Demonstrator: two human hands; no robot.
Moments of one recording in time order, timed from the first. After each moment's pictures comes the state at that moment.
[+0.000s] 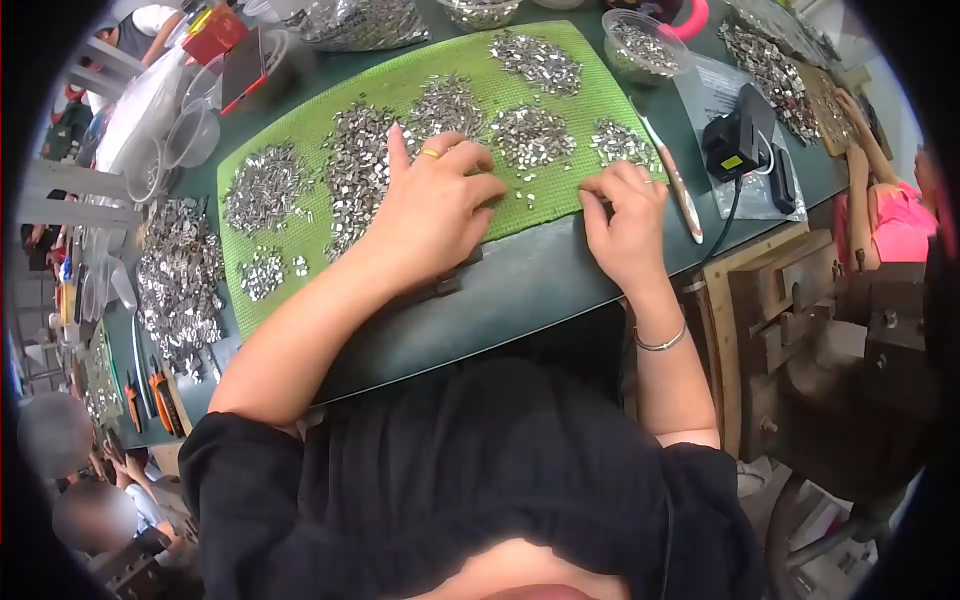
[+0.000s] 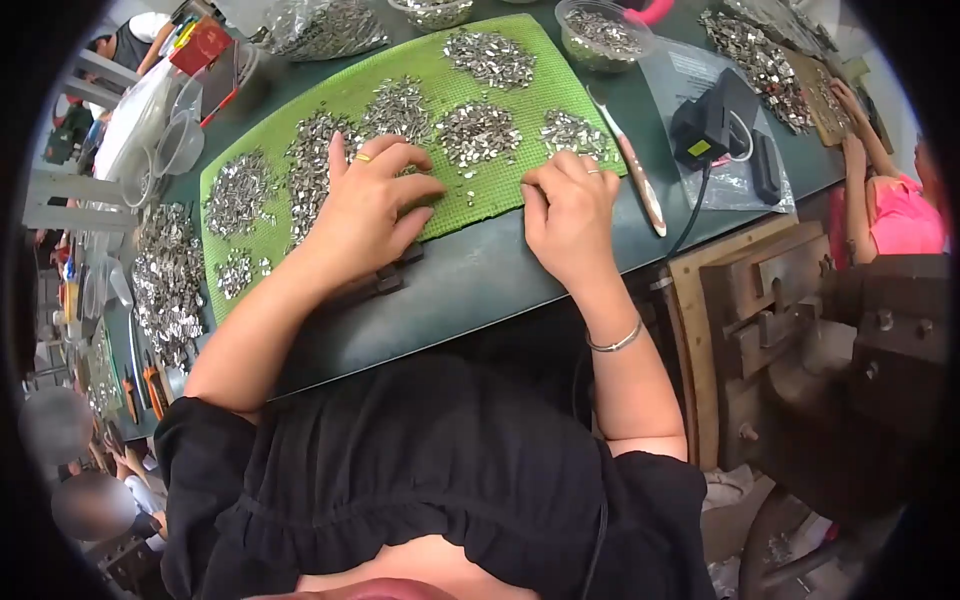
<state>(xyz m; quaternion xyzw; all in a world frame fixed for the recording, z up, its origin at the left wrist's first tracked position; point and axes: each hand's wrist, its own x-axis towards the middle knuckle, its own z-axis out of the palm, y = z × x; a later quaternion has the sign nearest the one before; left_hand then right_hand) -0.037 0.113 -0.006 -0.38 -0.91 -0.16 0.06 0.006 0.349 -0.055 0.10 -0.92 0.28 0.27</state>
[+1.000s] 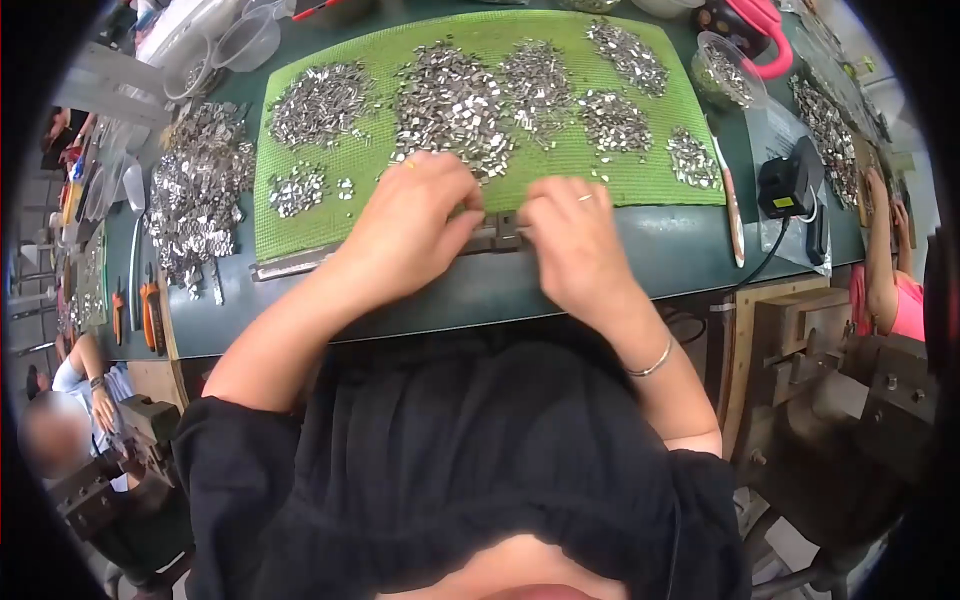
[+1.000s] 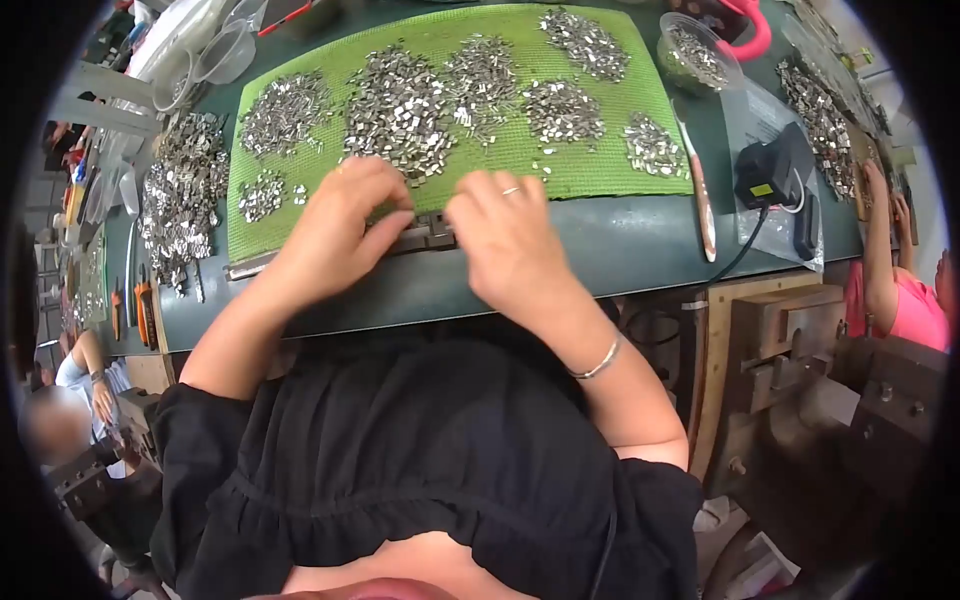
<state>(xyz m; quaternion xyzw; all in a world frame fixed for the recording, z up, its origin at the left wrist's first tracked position) 0.016 0.042 -0.005 -0.29 -0.91 -0.31 0.03 0.023 0.259 -0.041 0.36 -0.86 0.30 0.18</state>
